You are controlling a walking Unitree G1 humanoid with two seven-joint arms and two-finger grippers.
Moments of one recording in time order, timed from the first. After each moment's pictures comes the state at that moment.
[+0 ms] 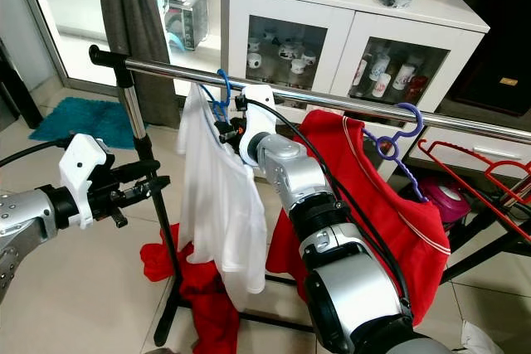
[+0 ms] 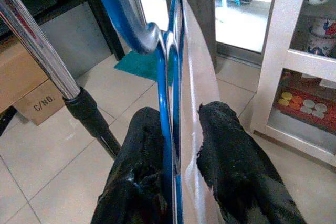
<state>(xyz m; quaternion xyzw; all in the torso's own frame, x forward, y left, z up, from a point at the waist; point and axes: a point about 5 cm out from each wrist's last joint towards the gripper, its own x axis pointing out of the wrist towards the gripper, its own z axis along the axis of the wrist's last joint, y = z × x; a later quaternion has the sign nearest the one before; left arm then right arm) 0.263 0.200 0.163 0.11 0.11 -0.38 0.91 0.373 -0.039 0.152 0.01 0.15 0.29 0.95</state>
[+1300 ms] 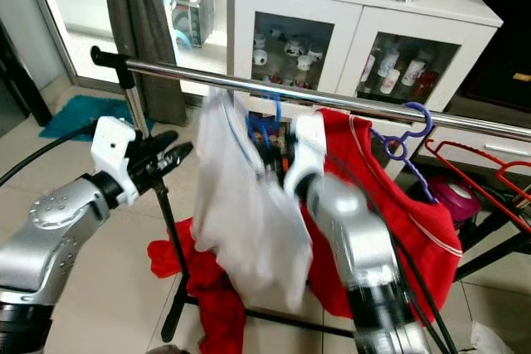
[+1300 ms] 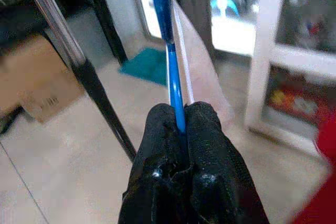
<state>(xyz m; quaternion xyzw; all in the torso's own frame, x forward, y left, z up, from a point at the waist) 0.290 0.159 0.164 0.05 0.02 -0.27 0.96 0.296 -0.109 0.127 0.00 0.13 0.28 0.95</state>
